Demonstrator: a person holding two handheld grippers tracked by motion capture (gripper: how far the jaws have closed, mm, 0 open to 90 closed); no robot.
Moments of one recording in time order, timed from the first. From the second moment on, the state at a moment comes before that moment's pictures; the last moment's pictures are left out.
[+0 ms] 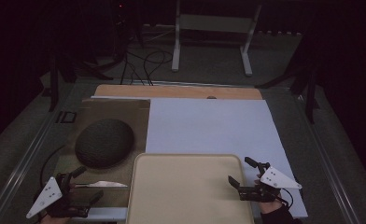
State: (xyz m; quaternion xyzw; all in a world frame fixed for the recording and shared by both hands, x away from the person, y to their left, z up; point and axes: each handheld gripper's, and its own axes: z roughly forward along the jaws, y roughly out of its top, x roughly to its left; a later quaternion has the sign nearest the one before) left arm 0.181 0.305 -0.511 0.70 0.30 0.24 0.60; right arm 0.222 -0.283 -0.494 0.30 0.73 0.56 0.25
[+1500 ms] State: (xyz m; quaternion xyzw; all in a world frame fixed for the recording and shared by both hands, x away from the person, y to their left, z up) left arm 0.186 0.300 -0.482 0.75 0.29 0.23 0.55; right arm 0.219 -0.279 -0.491 0.29 0.74 0.55 0.26
